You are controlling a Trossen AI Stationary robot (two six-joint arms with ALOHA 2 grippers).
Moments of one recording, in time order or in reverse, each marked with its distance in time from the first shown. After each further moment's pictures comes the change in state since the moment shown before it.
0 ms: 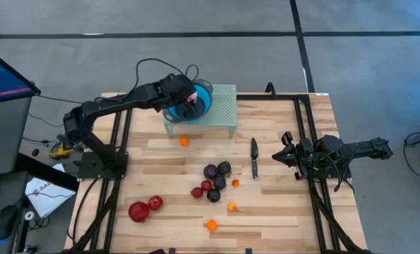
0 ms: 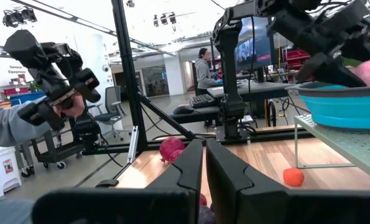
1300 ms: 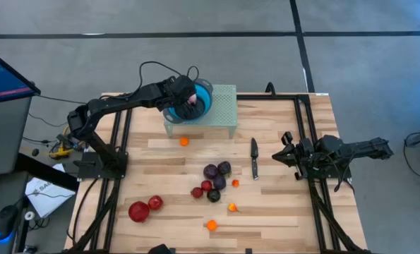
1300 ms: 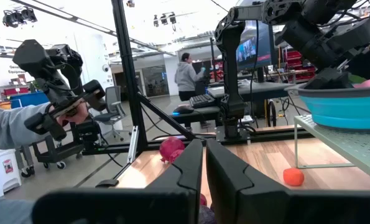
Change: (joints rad) left arm 0.035 0.046 -0.036 0.018 0.051 -0.030; right arm 0.000 0.000 0.000 0.000 0.000 0.000
